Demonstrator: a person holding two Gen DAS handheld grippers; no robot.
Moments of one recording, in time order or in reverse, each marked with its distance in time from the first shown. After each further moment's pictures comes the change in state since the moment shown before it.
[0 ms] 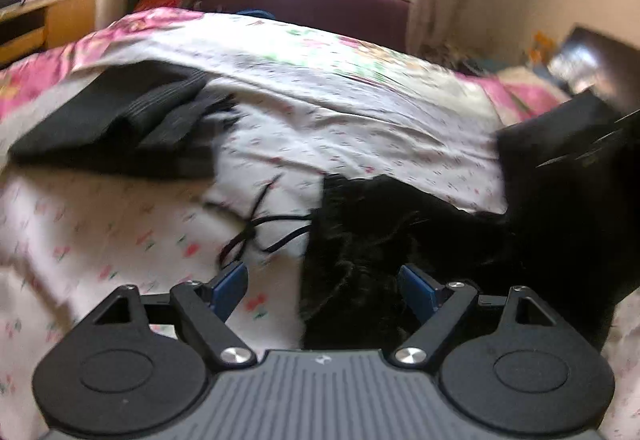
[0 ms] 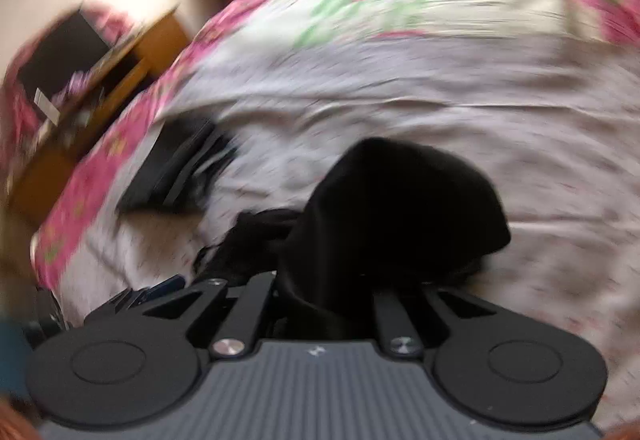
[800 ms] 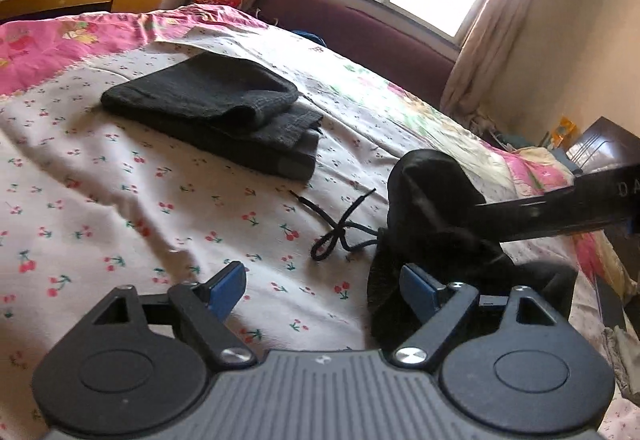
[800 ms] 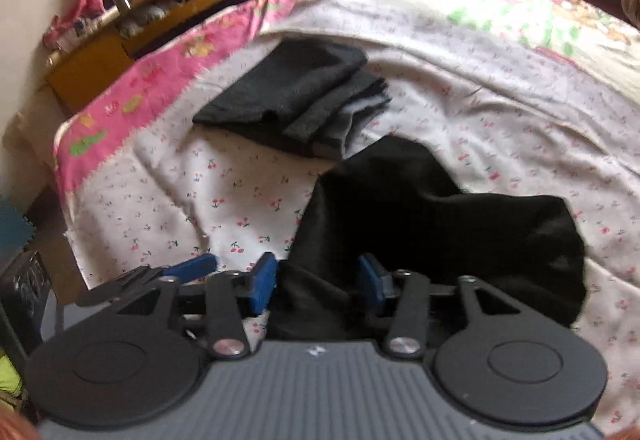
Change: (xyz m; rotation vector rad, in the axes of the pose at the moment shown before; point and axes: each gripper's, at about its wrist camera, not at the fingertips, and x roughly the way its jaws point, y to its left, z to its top) left arm -0.056 0.064 -0.021 -0.215 -0.098 -0.008; right arm 0.035 0.115 -0.020 -0.271 0.035 0.044
